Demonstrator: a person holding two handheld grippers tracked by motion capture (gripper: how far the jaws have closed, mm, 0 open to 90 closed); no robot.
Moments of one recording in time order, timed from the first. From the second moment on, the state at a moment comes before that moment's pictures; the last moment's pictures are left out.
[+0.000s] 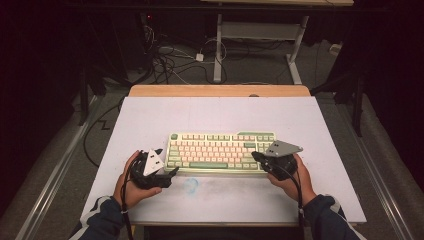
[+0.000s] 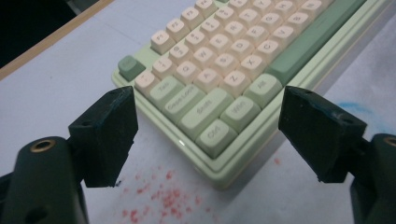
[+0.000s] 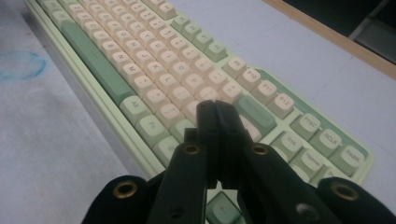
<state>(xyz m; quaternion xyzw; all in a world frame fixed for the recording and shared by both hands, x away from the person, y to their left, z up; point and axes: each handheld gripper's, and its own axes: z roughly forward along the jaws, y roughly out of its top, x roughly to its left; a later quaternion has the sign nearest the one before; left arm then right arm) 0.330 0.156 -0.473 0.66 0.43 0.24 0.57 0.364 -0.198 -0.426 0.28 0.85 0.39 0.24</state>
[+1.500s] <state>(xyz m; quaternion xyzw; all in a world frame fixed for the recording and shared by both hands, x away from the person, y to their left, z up) 0.323 0.161 -0.487 0.68 0.44 0.22 0.54 0.424 -0.114 -0.447 0.25 0.89 0.31 0.22</state>
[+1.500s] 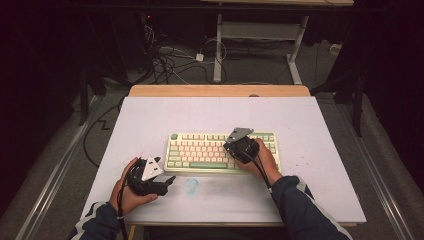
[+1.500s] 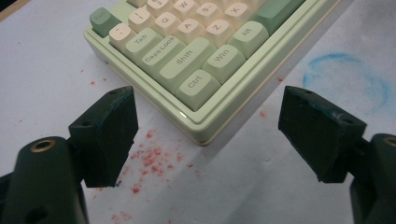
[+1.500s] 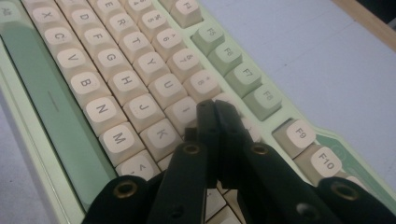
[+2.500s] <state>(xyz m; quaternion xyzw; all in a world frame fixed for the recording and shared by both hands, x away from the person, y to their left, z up) 0.325 0.163 -0.487 0.68 0.45 0.22 0.54 0.394 -0.157 -0.409 0.27 0.82 0.43 0.26</state>
